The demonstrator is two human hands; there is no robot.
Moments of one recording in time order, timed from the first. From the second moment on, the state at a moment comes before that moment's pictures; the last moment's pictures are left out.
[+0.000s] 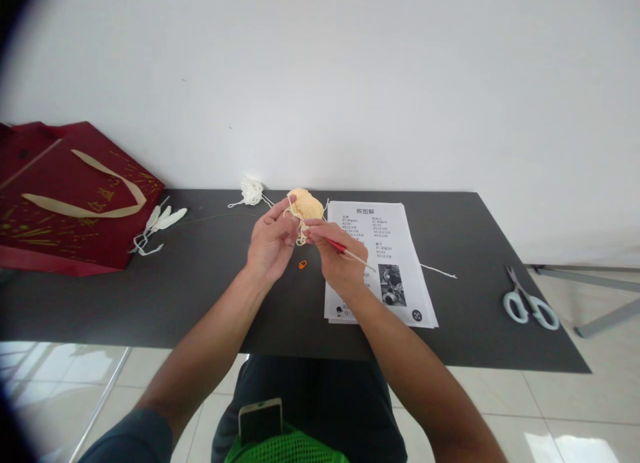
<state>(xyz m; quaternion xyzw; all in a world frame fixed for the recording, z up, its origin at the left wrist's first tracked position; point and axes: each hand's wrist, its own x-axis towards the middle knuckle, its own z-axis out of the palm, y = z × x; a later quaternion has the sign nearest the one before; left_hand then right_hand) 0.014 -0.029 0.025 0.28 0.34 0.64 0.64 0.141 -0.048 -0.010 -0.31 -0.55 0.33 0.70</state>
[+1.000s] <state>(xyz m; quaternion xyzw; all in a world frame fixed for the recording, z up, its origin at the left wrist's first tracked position) 0.006 -0.021 0.010 0.48 0.36 0.59 0.53 0.159 -0.035 0.008 -0.27 -0.39 0.51 0.72</state>
